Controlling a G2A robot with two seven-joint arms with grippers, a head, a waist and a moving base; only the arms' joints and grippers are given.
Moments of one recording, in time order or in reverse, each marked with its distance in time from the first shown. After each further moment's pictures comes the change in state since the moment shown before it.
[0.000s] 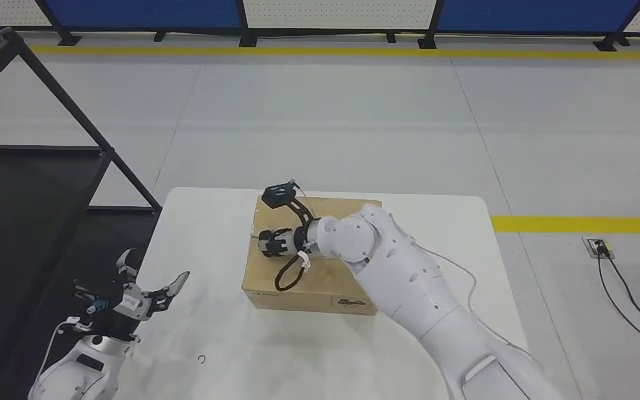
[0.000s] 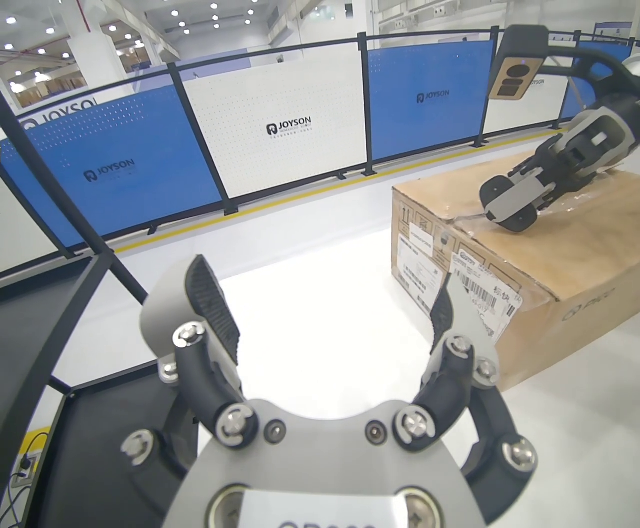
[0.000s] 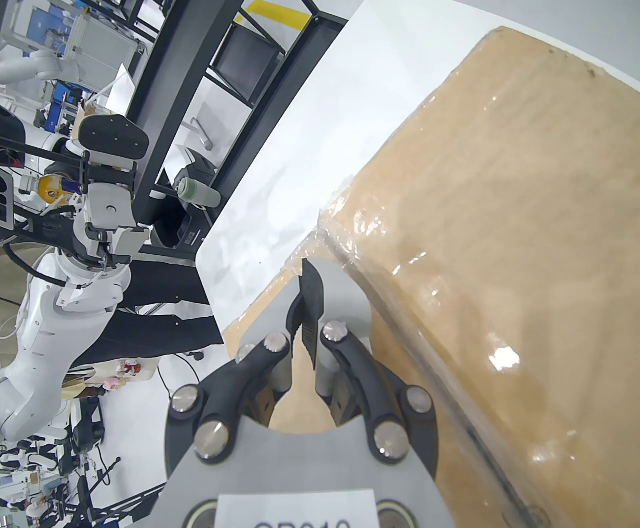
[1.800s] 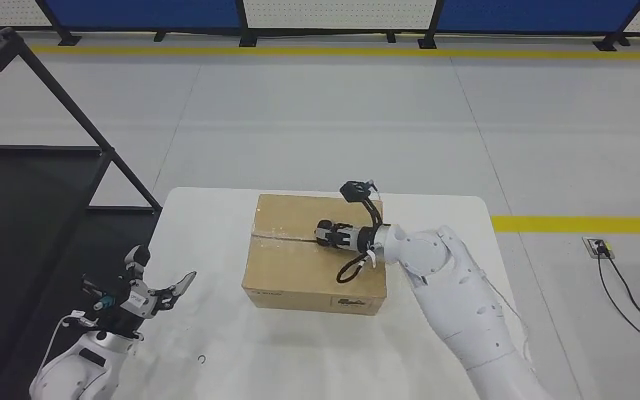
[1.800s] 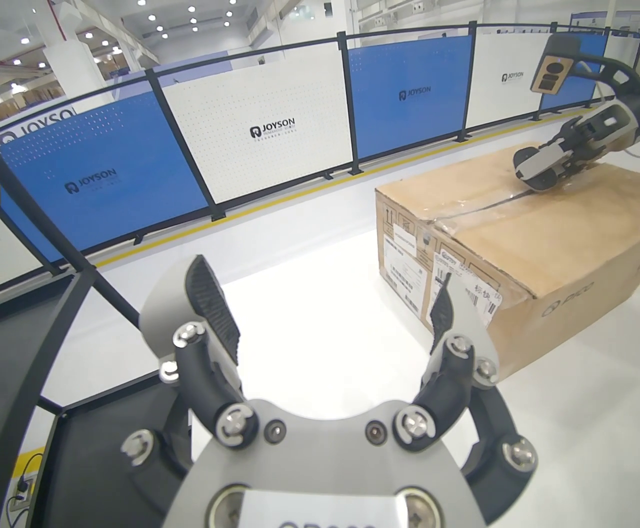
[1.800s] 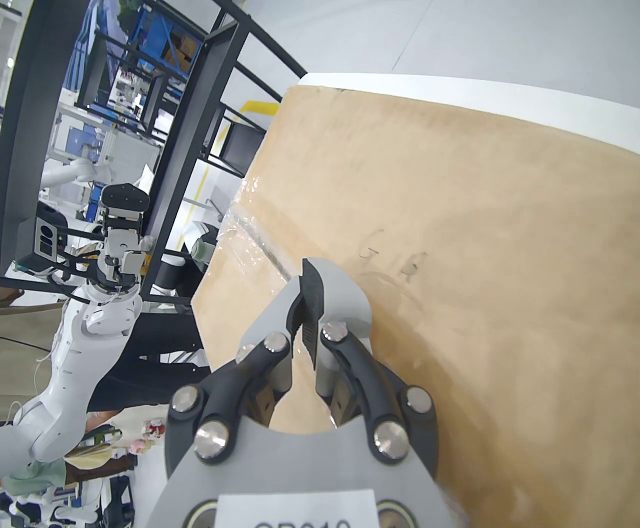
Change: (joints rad) left arm -0.027 0.007 0.018 -0.009 0.031 -0.049 -0.011; right arm -0.347 0.211 0.419 -0.421 -0.112 0.062 0.055
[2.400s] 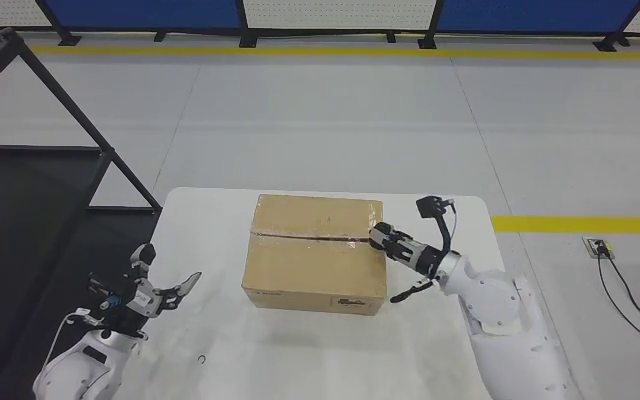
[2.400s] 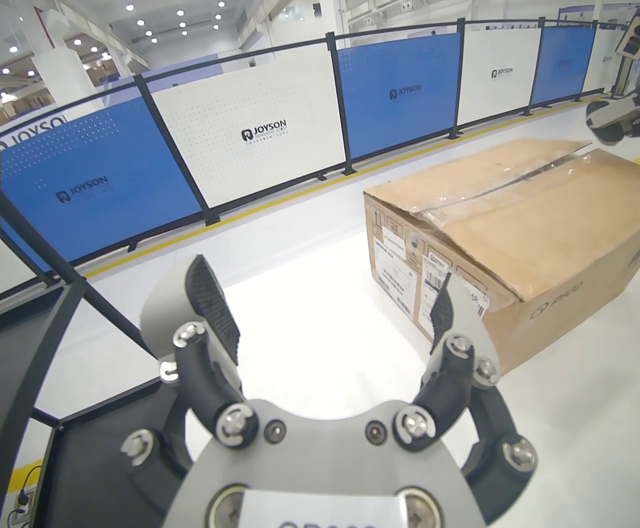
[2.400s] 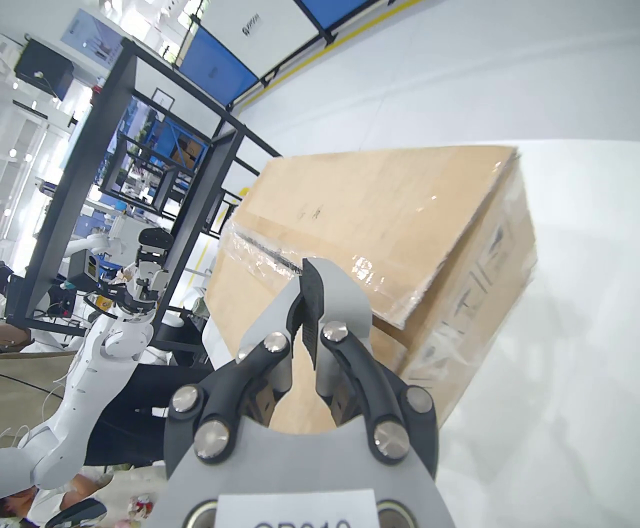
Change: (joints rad) left arm -0.006 0.002 0.008 -0.009 0.015 -0.003 0.002; right arm -0.373 0.094 0.306 -0.483 -0.015 0.007 -0.059
